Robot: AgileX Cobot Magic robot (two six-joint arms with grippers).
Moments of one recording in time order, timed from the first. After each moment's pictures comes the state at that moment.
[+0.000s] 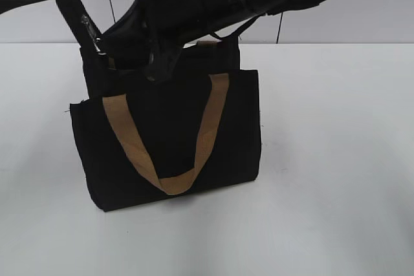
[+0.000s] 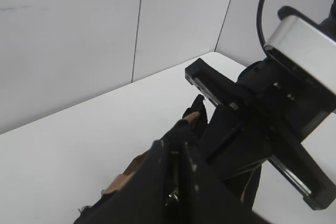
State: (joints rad) left arm -0.01 1.17 -0.77 -1.54 0.79 1.74; right arm 0.56 1.91 -1.43 1.31 0.65 -1.94
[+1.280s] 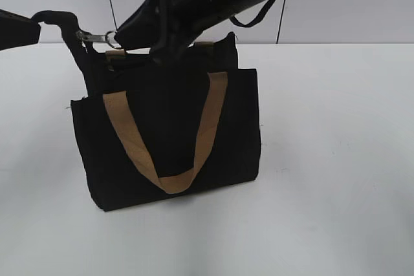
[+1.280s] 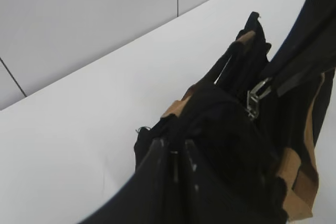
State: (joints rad) left arm -0.01 1.16 -0.77 -1.18 0.66 1.63; right arm 0.56 1.83 -1.43 1.08 0.66 -1.54
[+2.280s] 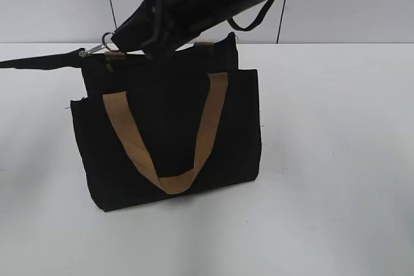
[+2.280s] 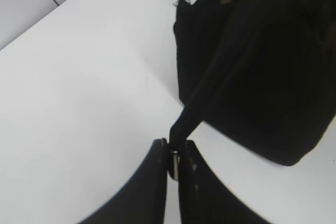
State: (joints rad) left arm 0.02 1.10 -0.77 -0.61 0.67 1.27; right arm 0.56 1.83 -1.43 1.08 0.67 -1.43
